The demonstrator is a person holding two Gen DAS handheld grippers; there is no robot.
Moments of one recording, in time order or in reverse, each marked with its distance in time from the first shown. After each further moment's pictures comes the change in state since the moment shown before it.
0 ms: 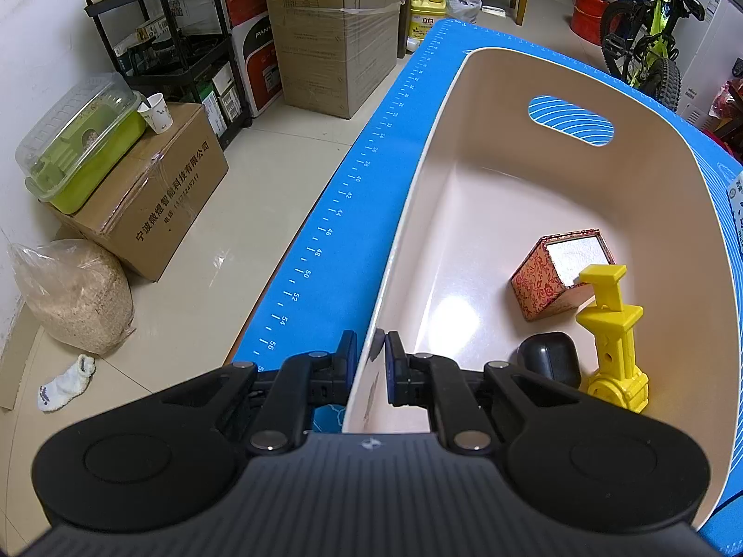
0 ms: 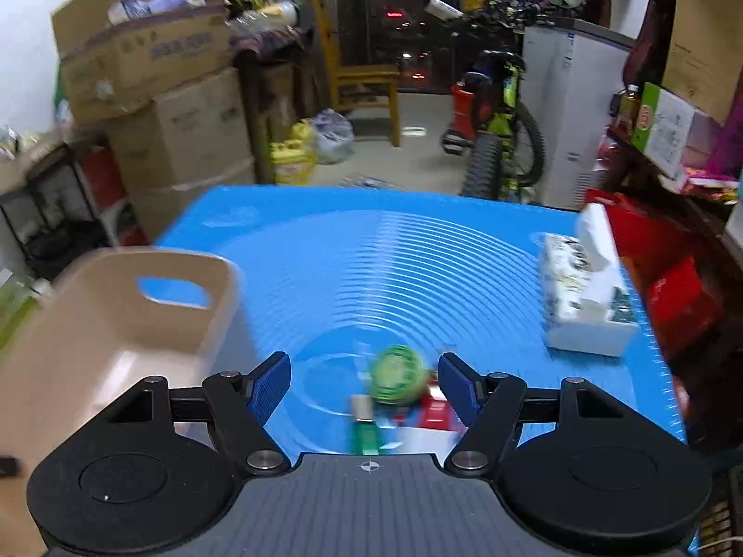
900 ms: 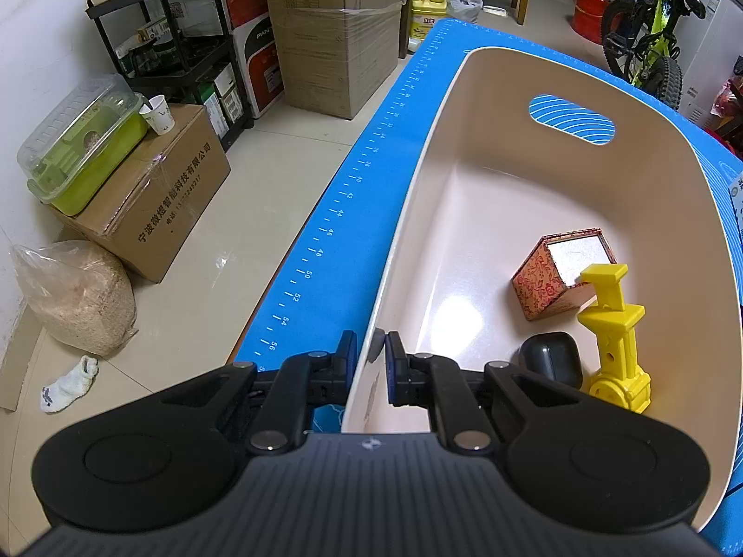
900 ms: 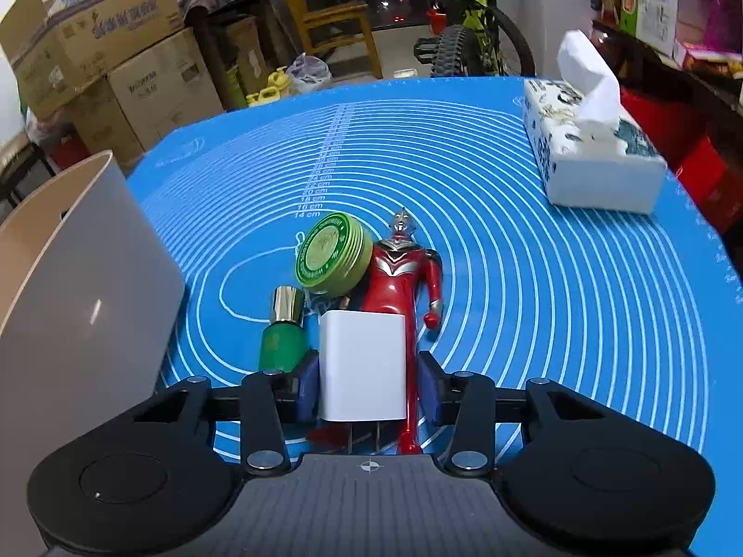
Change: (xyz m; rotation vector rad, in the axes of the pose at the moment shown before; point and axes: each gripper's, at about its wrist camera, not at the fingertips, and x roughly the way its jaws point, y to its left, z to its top) left arm -0.001 0.001 0.000 0.006 0.001 0.006; right arm 0.066 -0.028 -0.061 0.156 0.125 0.091
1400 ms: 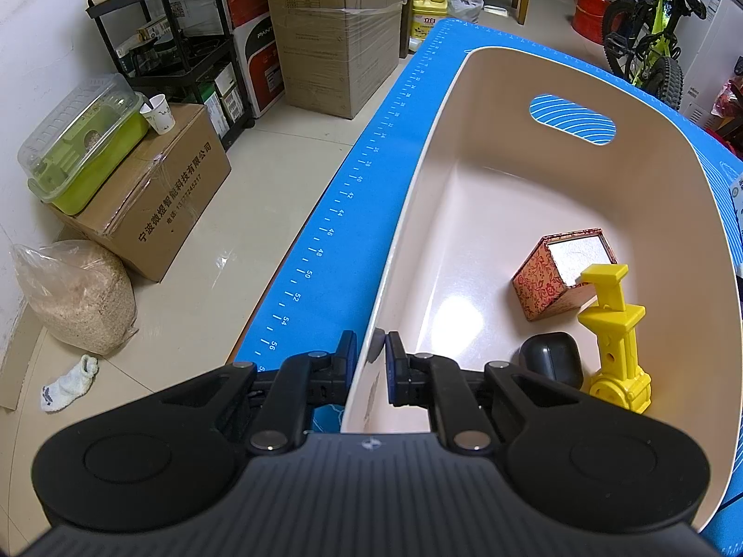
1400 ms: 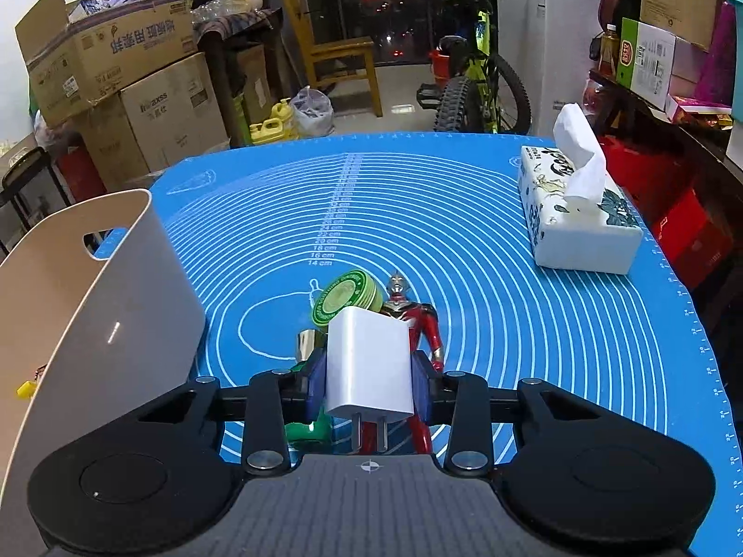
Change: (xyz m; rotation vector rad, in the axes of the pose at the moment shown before) left arm 0.000 0.000 0.000 -0.001 0.000 -0.002; right arm -0.035 0.013 0.011 -0.032 -0.099 -0.025
